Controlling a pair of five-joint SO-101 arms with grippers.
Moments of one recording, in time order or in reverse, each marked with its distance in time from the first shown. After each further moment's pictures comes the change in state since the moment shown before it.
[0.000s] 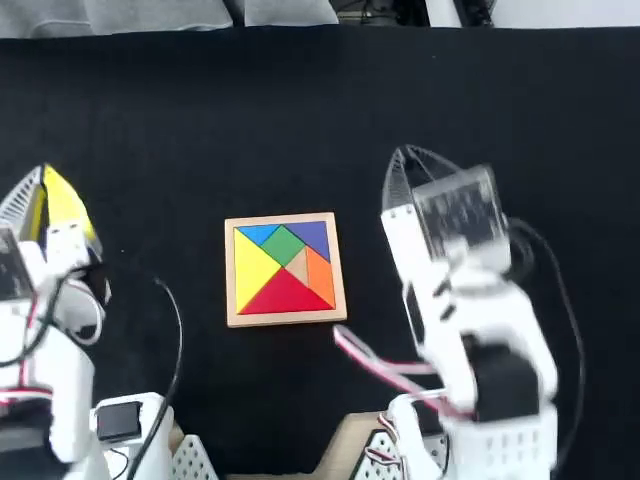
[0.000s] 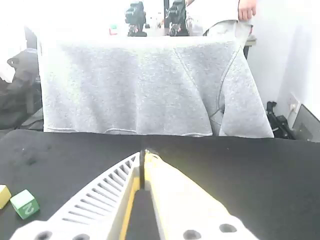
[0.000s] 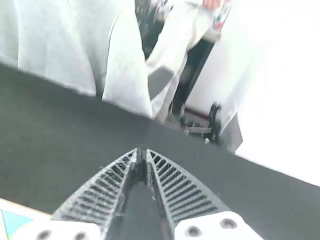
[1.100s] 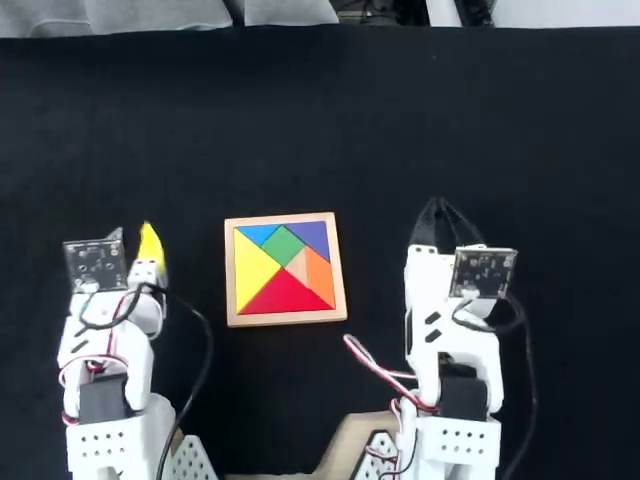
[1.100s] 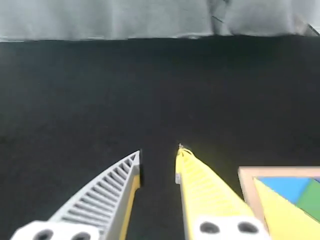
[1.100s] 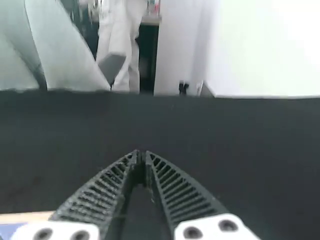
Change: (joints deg) left arm 2.7 -21.5 55.8 -19.2 0.2; right arm 13.1 -27.9 49.1 -19.5 -15.4
